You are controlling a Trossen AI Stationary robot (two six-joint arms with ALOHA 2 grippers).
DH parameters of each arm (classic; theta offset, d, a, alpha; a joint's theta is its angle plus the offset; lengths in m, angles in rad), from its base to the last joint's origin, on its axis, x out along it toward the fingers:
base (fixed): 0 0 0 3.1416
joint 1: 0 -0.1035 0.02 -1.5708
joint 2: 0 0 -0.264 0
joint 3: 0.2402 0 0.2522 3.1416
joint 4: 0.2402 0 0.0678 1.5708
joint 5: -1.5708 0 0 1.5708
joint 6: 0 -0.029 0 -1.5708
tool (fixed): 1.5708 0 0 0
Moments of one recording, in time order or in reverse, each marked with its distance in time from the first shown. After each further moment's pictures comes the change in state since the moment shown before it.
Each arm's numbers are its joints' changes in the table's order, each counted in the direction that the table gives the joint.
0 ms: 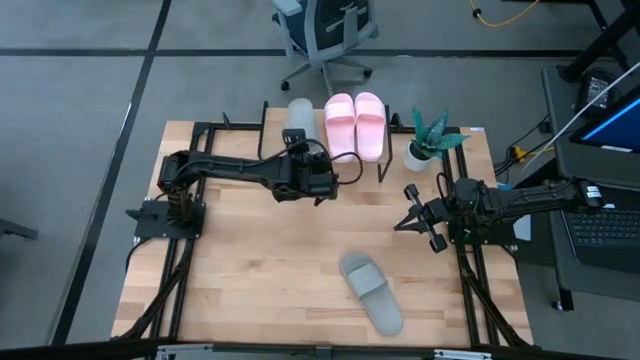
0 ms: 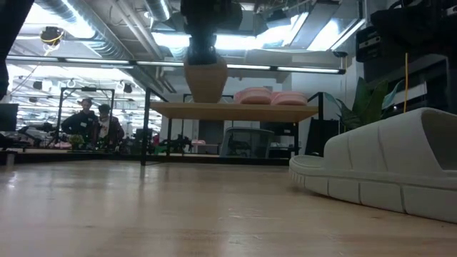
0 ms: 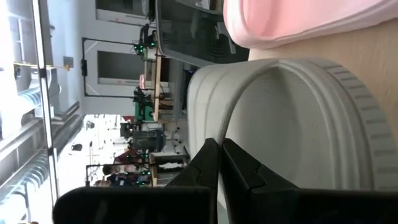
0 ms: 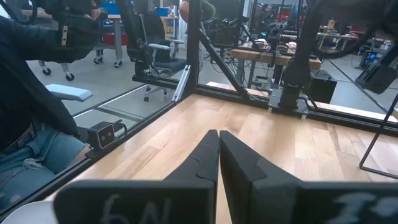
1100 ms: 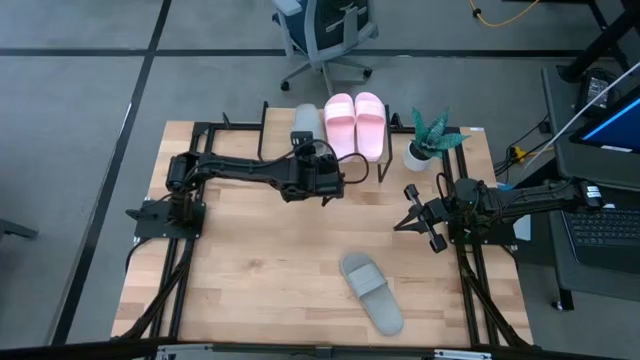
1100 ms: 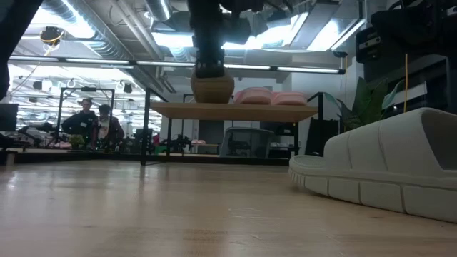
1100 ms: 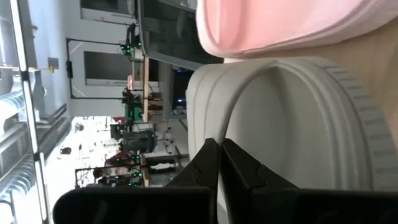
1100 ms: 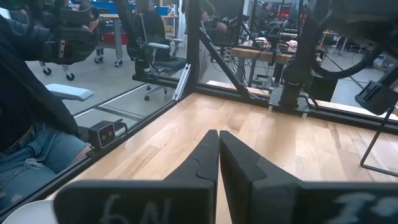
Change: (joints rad) left arm -0.021 -0.061 0.000 -0.087 -0.053 -0.042; right arm 0.000 0.000 0.000 0.004 0.000 -0.004
